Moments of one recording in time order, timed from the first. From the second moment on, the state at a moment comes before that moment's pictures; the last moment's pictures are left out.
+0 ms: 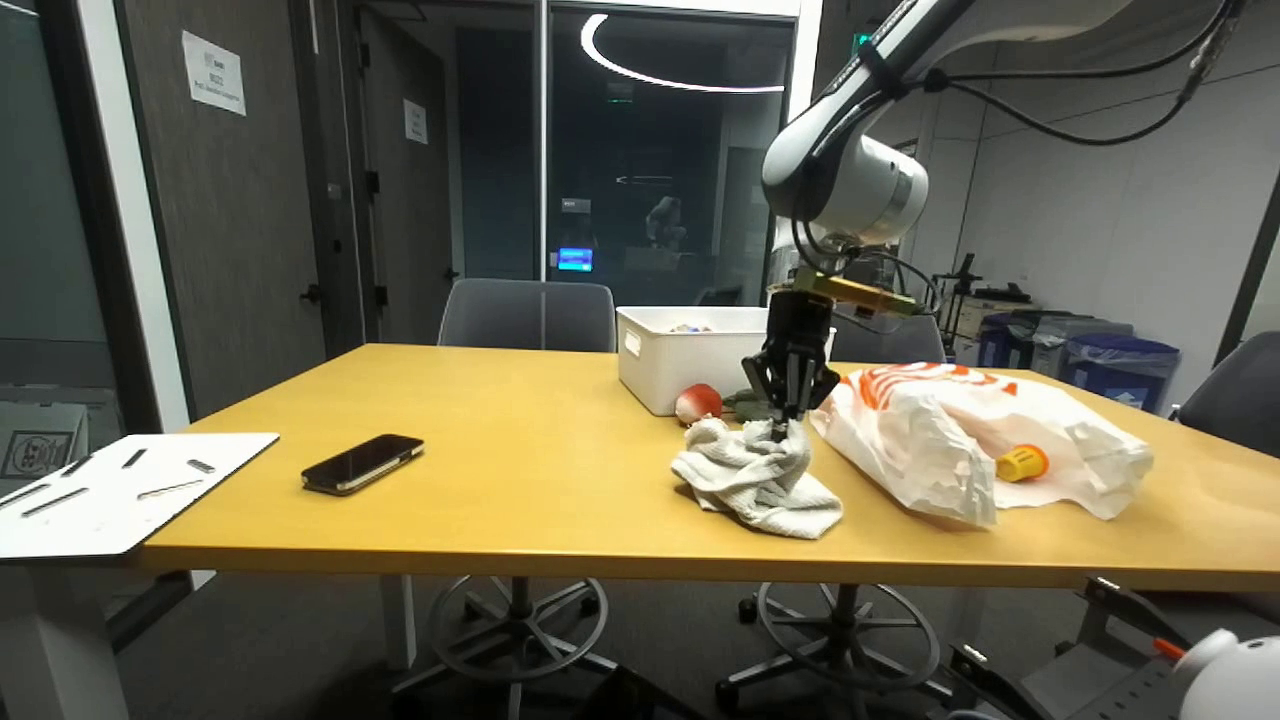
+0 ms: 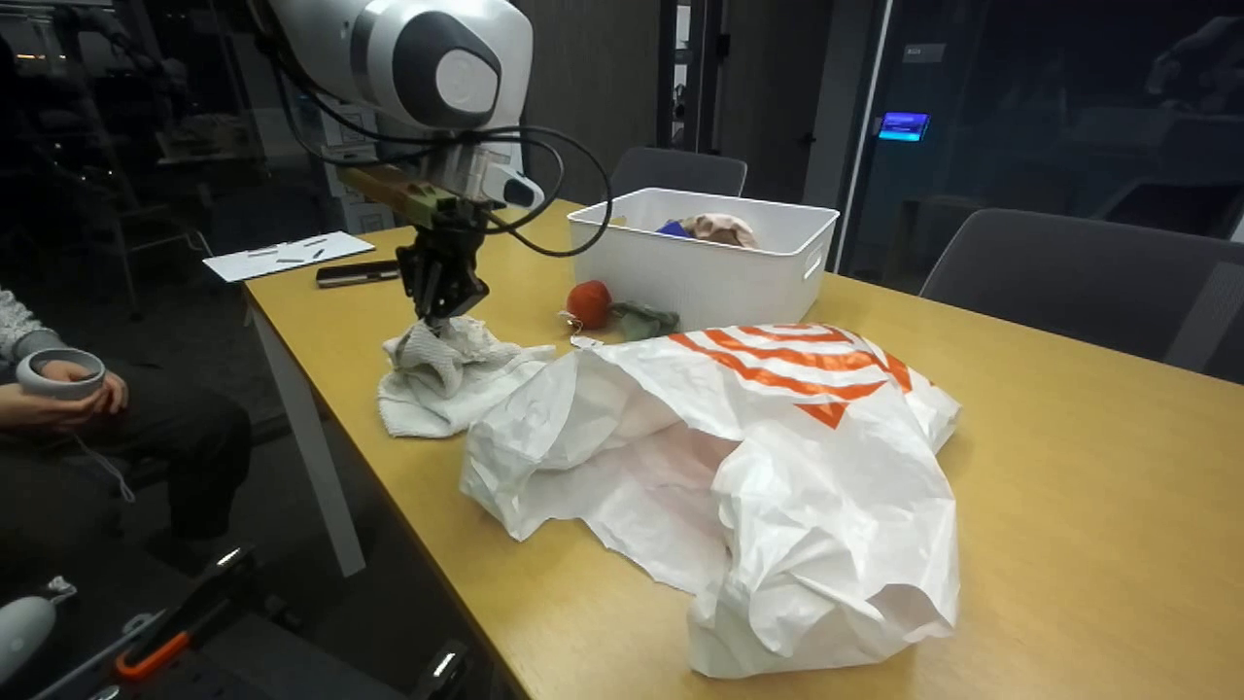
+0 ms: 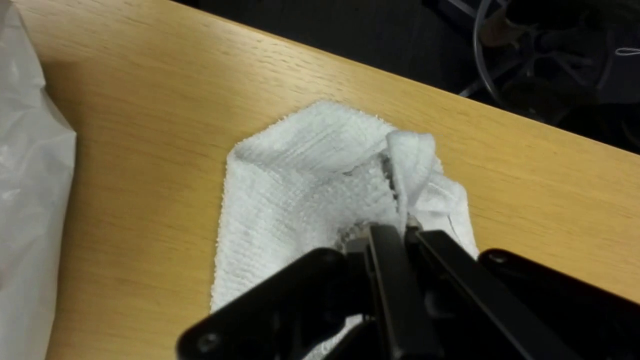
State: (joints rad) arm 0.07 0.20 0.11 -2.25 0.29 2.23 0.09
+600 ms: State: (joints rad) arm 0.06 0.36 0.09 -2.19 0.29 2.29 0.10
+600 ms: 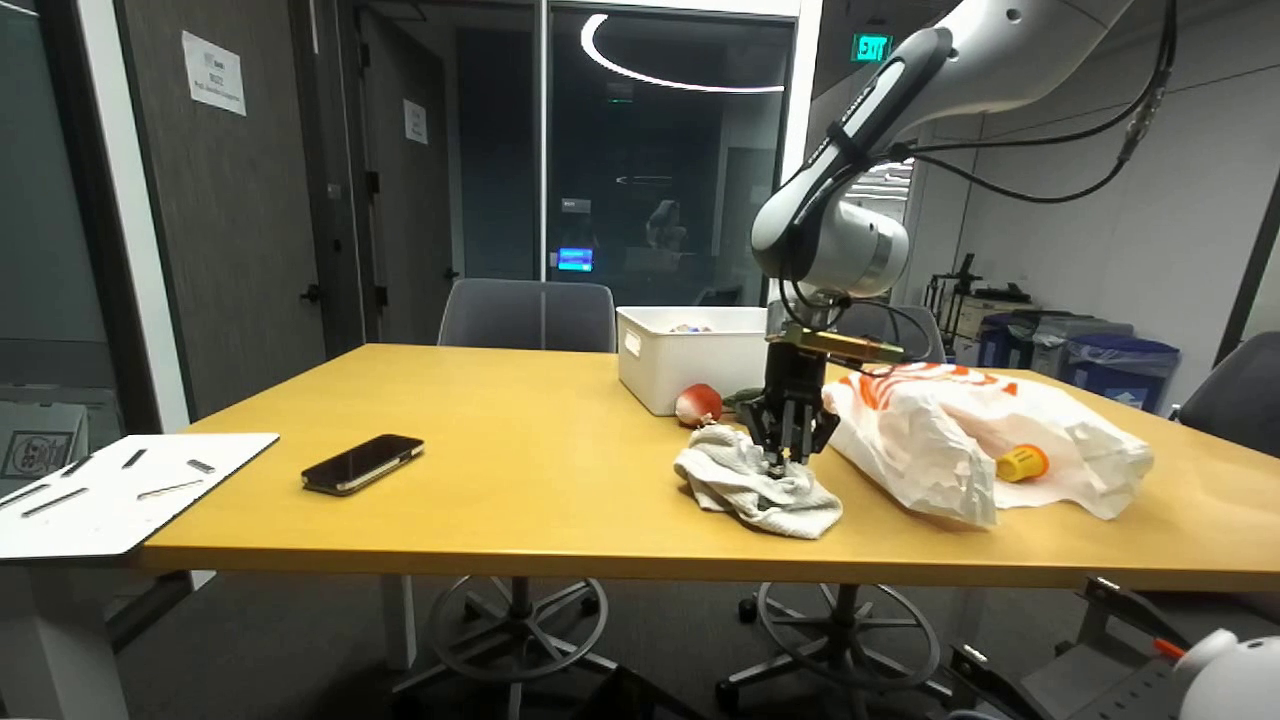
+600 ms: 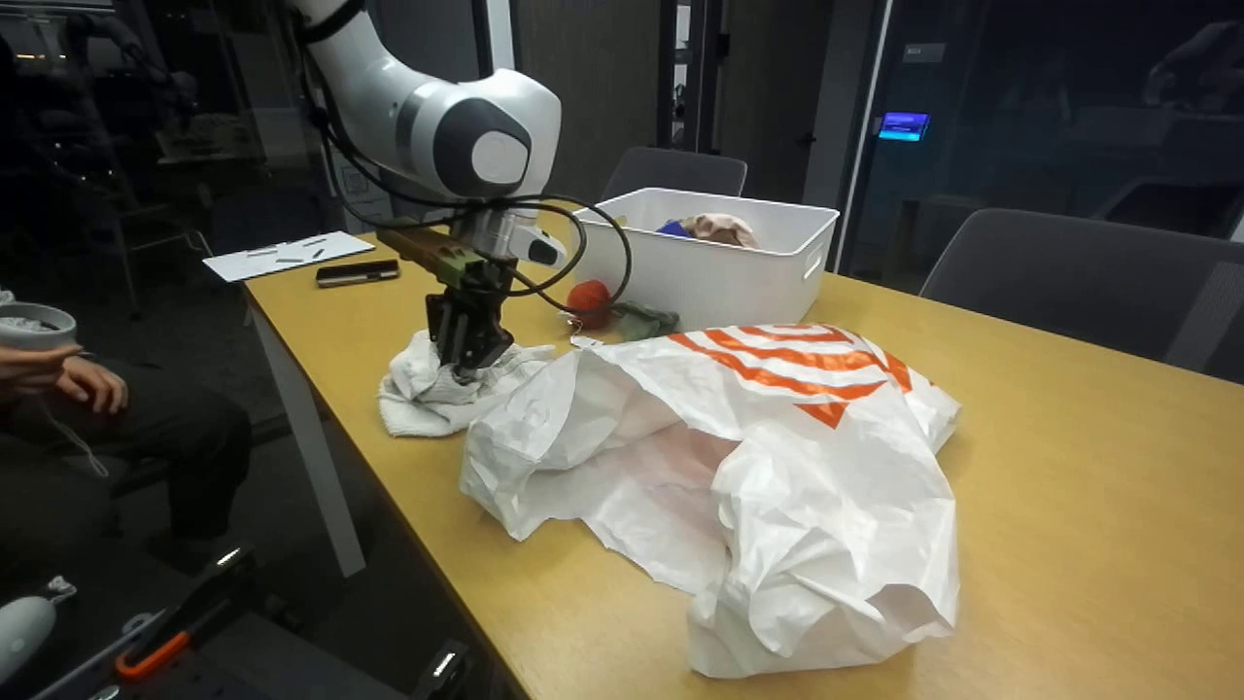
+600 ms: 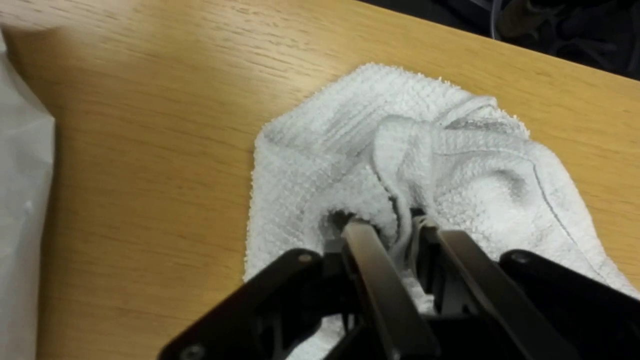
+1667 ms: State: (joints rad) arm 0.11 0.23 0.14 -2.24 0.16 2.46 0.00
